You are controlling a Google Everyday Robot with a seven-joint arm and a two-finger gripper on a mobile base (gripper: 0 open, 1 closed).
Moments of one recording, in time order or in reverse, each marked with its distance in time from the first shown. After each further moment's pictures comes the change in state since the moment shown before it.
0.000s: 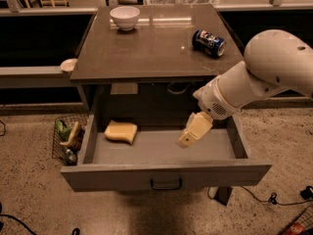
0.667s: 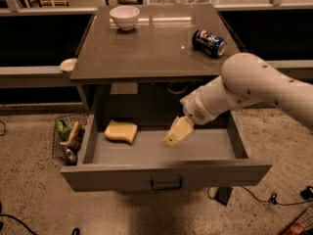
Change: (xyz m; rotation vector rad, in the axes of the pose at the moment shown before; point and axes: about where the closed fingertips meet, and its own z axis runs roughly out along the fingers) arm -0.003 -0.022 0.071 -0.029 -0.070 0.048
